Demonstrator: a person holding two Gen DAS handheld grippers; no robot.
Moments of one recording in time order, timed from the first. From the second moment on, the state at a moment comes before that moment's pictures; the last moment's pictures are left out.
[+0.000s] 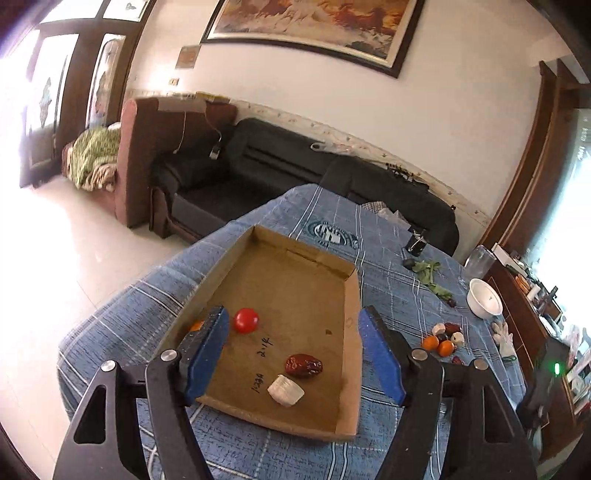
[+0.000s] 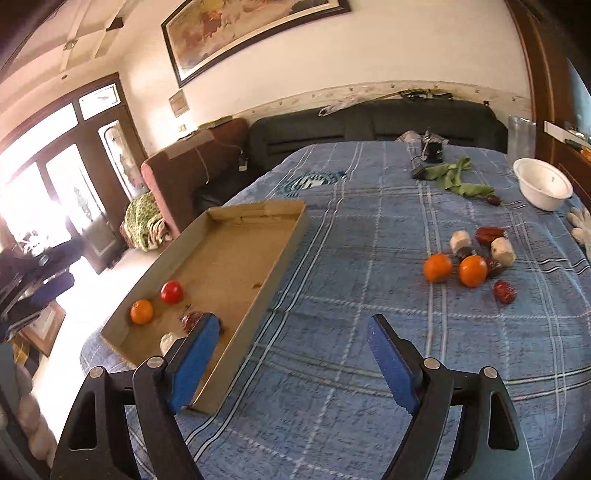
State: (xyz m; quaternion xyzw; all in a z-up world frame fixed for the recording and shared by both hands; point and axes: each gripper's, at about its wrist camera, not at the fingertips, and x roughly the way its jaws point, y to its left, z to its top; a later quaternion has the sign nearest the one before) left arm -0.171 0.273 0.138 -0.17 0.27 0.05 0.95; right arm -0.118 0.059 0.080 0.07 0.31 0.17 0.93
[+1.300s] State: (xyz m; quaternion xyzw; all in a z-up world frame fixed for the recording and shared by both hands) left arm -0.148 0.253 0.136 -0.17 0.24 0.06 0.95; right arm -0.052 -0.056 0.045 0.17 0.32 0.01 0.93
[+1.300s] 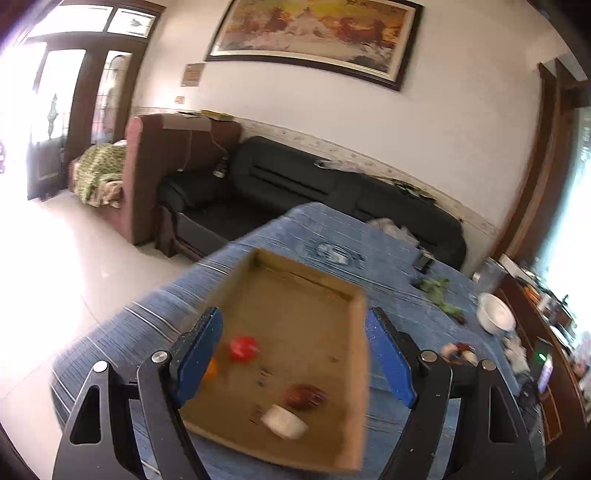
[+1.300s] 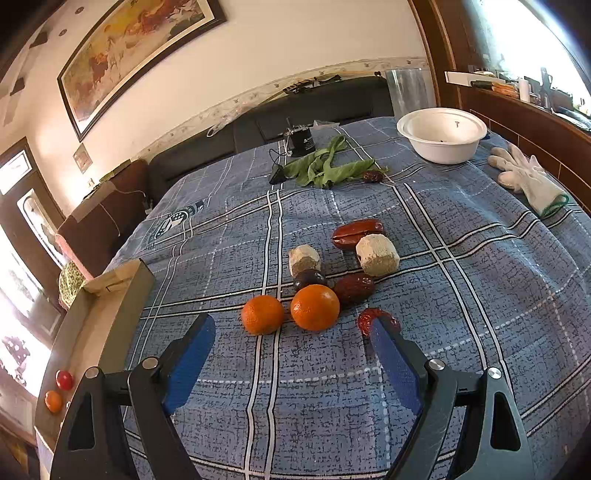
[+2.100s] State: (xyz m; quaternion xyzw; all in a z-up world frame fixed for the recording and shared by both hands) left arm -0.149 0.180 0.140 -0.09 0.28 -0.01 0.96; right arm -0.087 -0.156 0.076 0.21 0.31 -0.01 0.92
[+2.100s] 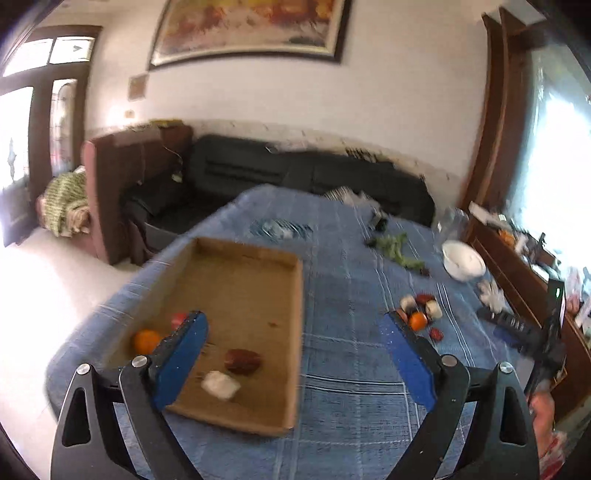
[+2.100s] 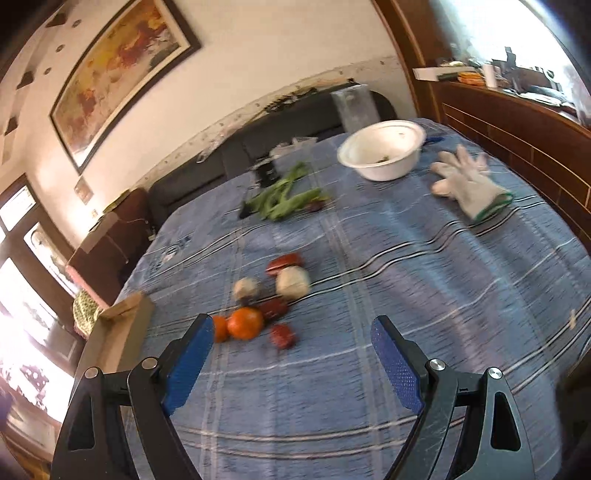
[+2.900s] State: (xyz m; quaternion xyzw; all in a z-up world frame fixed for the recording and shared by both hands) left arm 0.048 0.038 0.017 -0.03 0.44 -0.17 0.88; right arm 0.067 -0.129 0.025 0.14 0.42 0.04 0.89
